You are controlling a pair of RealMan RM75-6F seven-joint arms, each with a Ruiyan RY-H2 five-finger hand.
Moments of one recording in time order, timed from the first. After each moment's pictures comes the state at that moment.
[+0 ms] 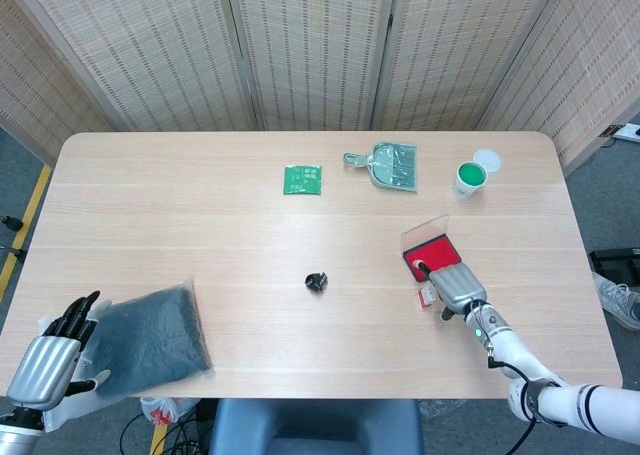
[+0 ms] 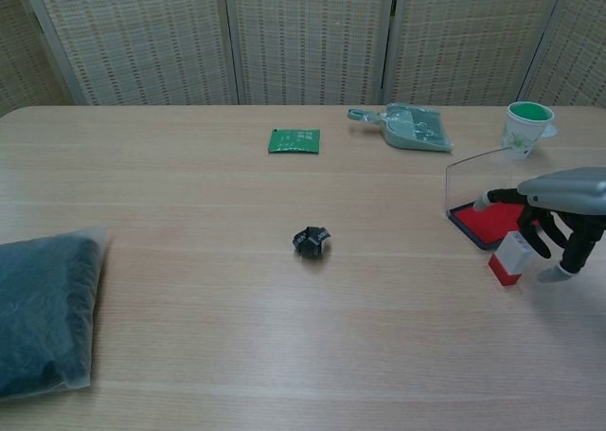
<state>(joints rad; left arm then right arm) -0.09 -1.09 0.07 -1.69 1.64 1.45 0.14 0.71 -1.32 -0.02 -1.56 -0.90 0.79 -0.46</state>
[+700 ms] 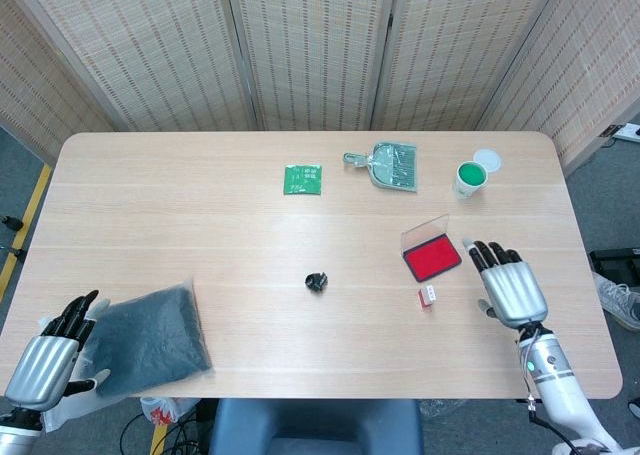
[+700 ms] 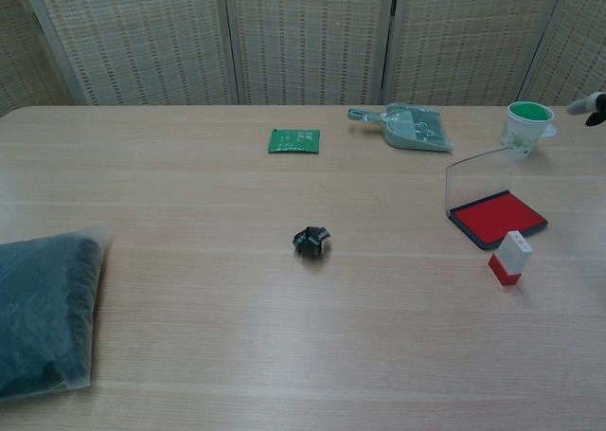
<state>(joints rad) -0.08 -1.09 0.07 -1.69 1.64 1.46 0.12 0.44 -1.22 -0.09 -1.69 -1.24 1.40 -0.51</state>
